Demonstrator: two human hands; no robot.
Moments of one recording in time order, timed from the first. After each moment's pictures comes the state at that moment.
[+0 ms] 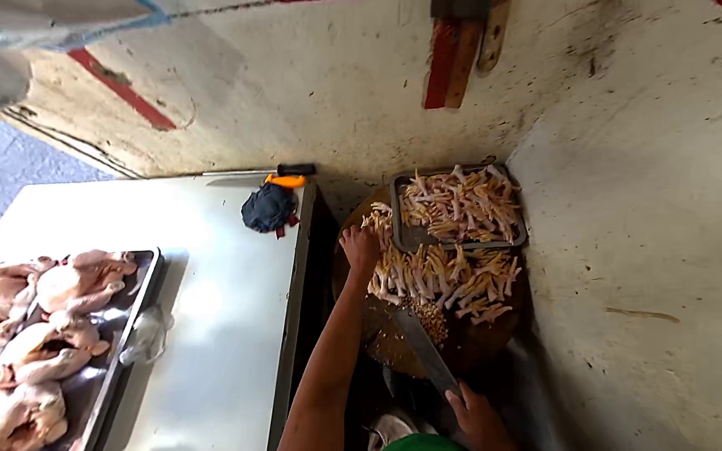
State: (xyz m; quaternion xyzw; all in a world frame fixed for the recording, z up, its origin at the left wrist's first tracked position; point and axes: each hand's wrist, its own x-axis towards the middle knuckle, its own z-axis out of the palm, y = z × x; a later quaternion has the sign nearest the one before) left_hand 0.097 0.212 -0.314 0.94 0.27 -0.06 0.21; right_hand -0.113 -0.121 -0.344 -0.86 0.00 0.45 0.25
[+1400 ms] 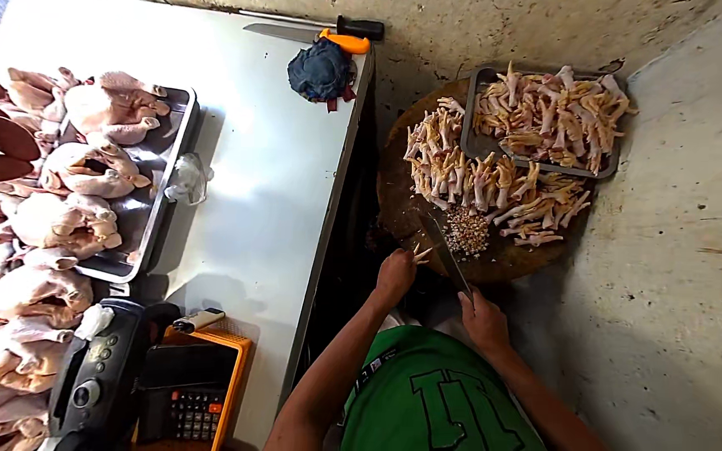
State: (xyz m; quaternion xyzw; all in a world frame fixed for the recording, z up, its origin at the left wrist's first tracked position) left_hand -0.180 0.146 -0.352 0.86 0.21 -0.25 0.38; right_hand -0.166 -0.076 -0.328 -0.94 -0.14 0.25 0.19
